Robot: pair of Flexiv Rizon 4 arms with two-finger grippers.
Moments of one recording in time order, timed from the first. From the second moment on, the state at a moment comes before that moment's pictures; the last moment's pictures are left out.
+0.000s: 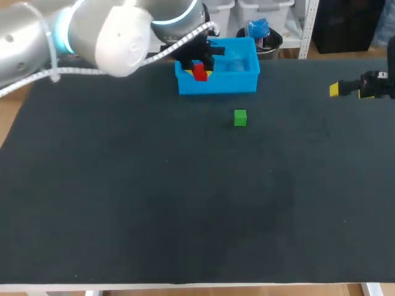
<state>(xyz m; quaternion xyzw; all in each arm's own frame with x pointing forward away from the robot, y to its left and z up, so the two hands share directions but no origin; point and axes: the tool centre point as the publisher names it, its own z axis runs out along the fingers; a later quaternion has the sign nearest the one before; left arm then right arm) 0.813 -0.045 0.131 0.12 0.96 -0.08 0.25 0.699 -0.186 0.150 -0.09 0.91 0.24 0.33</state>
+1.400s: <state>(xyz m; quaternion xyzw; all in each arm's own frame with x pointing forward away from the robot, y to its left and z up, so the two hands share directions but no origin) 0.832 -0.025 0.143 0.21 0.90 -0.14 0.35 0.699 -0.186 0.150 -0.09 0.91 0.24 0.33</state>
